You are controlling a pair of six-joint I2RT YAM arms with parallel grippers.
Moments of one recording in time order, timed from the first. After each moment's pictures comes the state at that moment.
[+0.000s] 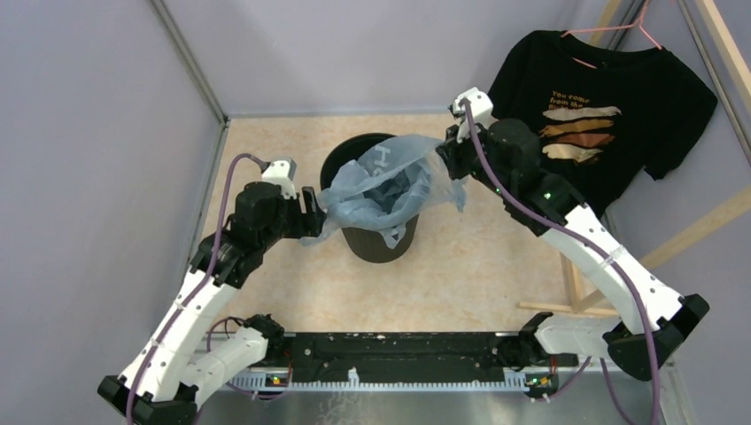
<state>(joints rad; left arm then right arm) -0.46 0.83 1.00 -0.71 -0.10 -0.34 0.70 1.17 1.36 -0.41 0.15 -0.03</state>
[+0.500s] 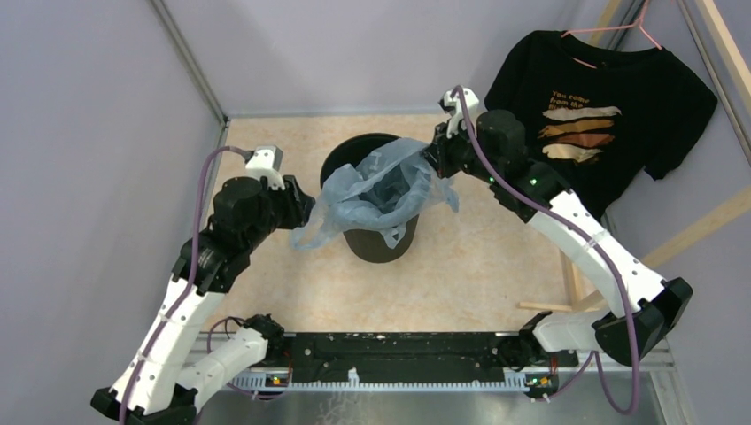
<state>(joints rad) -0.46 0.81 1.11 -0.71 -0.09 -0.34 0.63 1.28 1.40 -0.41 -0.09 0.10</state>
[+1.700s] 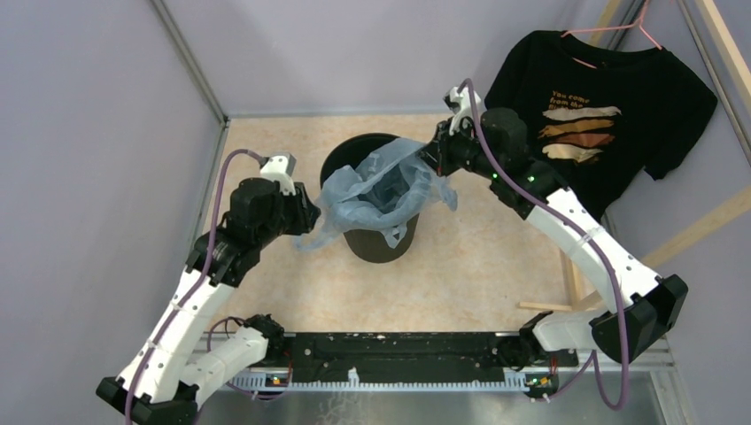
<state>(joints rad) -0.46 0.83 1.05 -0.72 -0.04 -0.35 0.57 1.30 1.37 -0.33 -0.23 0.19</state>
